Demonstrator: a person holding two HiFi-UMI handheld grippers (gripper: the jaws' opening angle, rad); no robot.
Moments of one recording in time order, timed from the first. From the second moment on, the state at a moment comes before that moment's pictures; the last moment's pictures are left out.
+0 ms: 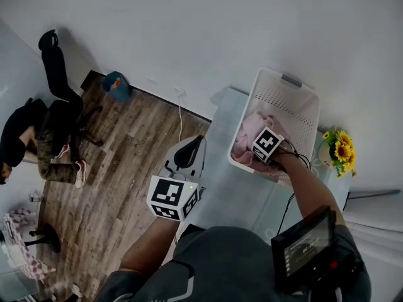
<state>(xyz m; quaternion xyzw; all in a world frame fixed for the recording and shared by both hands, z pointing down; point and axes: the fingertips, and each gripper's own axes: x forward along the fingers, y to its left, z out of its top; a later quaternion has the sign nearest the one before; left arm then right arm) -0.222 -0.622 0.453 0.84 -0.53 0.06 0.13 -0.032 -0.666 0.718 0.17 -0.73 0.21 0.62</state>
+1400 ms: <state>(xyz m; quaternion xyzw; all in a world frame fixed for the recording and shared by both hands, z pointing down) -0.138 -0.497 0.362 0.85 -0.53 0.03 0.04 -0.012 -0.614 0.441 0.32 -0.89 0.05 0.32</state>
